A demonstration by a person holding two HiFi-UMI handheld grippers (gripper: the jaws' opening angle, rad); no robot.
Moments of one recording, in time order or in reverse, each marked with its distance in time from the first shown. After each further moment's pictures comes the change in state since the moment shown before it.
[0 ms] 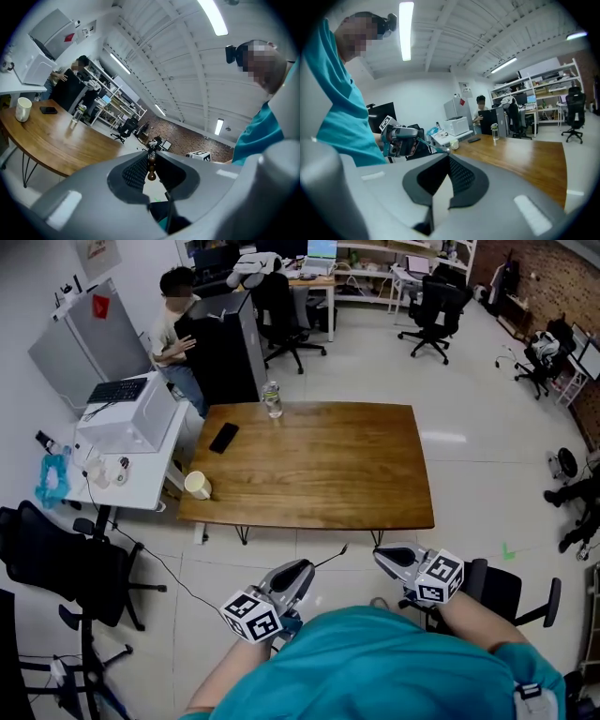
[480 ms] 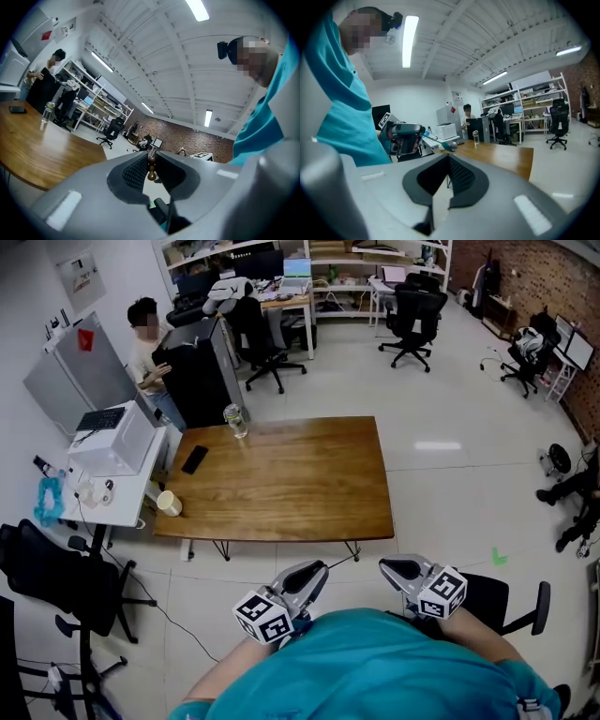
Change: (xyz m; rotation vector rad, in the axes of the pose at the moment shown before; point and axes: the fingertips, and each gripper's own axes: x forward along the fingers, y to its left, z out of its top) left arm 0.139 -0.139 -0.050 0.130 0.003 -0.115; right arm -0.186 -0.031 -0.001 -0.048 -0.088 -0.113
